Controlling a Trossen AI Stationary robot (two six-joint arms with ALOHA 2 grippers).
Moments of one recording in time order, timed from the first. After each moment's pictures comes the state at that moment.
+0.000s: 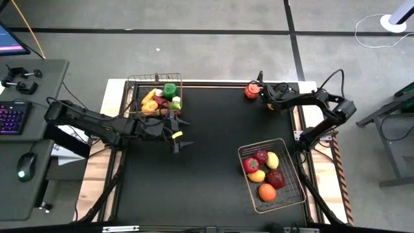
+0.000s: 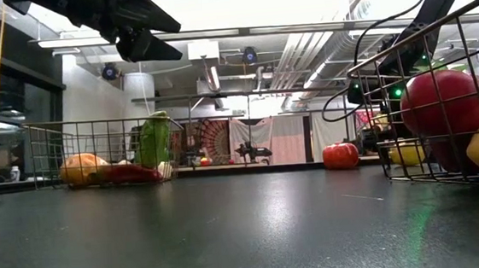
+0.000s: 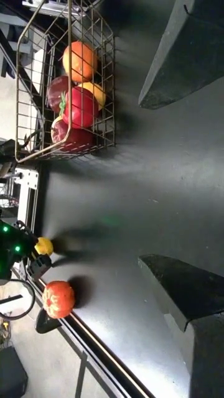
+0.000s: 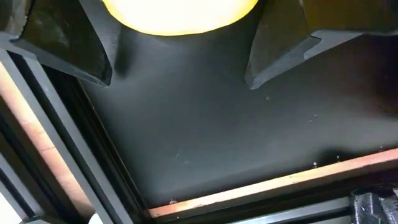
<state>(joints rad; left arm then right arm) -0.14 1.12 0.67 0.03 -0.31 -0.16 -0.83 1.56 0.57 -0.30 0.59 0.97</state>
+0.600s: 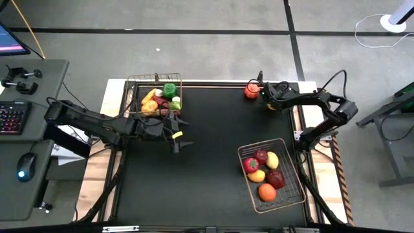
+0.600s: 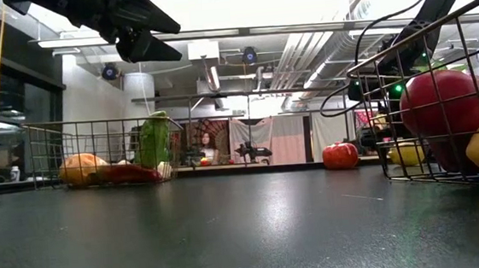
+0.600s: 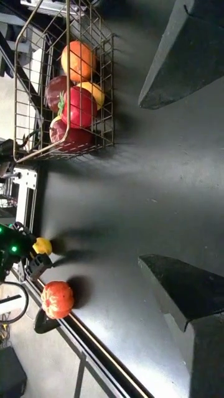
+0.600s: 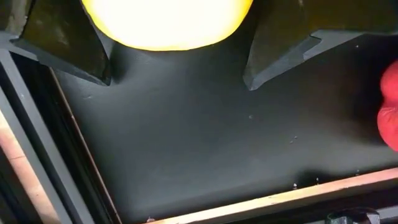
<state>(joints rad) -0.14 1.12 0.67 0.02 -0.31 -0.16 -0.83 1.56 0.58 -0.32 0.48 0.92</state>
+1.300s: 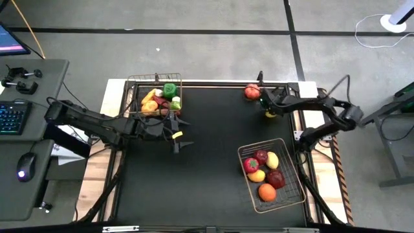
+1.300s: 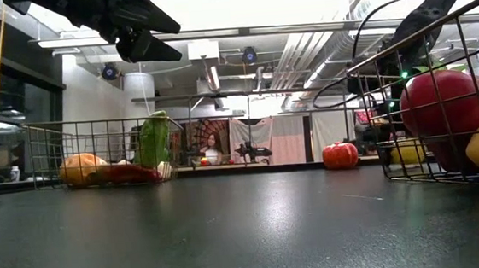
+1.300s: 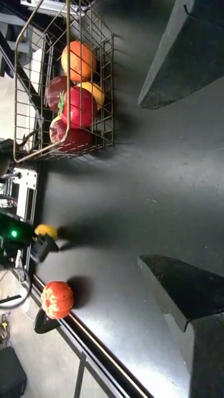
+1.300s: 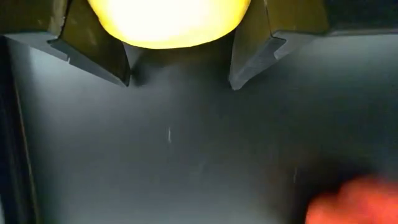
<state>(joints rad) -0.14 1.12 0.67 0.02 -0.31 -0.16 -0.70 1.43 0.57 -0.44 0.39 0.85</state>
